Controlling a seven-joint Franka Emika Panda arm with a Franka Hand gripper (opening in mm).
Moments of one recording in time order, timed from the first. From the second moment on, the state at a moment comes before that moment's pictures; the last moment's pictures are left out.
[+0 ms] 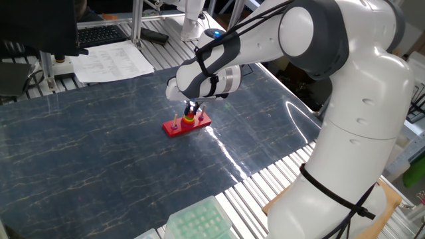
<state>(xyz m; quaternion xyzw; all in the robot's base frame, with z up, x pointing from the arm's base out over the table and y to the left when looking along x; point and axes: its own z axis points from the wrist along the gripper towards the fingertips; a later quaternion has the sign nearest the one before) 0.538 -0.070 0.108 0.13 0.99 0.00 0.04</state>
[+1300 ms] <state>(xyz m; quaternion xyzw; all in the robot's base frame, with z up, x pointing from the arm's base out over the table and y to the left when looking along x) 0.538 -0.069 0.134 0.14 0.99 0.00 0.04</state>
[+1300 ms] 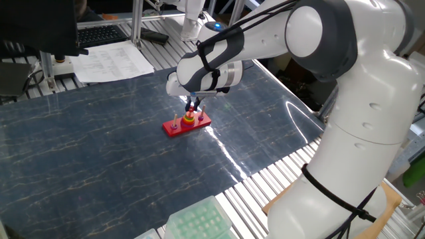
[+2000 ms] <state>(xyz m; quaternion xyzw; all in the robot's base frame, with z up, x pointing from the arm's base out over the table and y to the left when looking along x) 0.537 -0.065 0.146 0.15 0.99 0.00 0.03</state>
